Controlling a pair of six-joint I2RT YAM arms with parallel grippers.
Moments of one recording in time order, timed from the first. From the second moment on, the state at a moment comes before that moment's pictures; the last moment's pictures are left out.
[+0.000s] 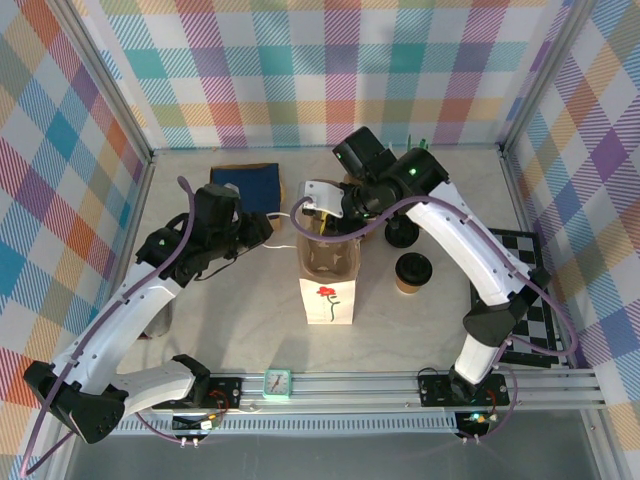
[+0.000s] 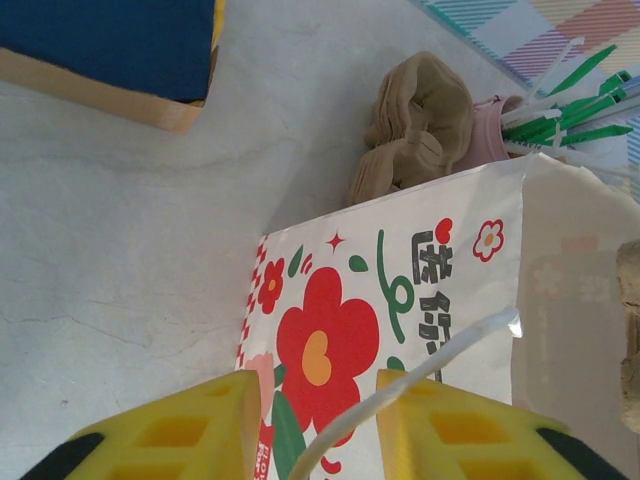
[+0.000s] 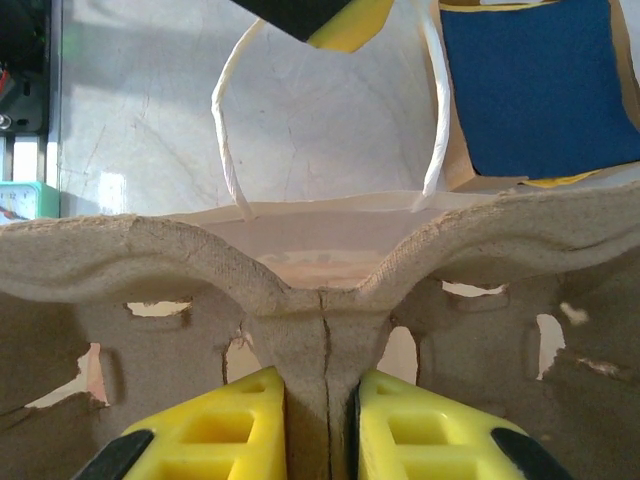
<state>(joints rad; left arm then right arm) -0.53 1.11 1.24 -0.85 -0.01 -0.87 0.80 1.73 2.12 -1.40 -0.27 -0.72</state>
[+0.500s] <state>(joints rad) -0.52 1.09 1.23 -0.84 0.01 -0.87 0.84 1.72 2.00 -1.38 -0.18 -0.72</state>
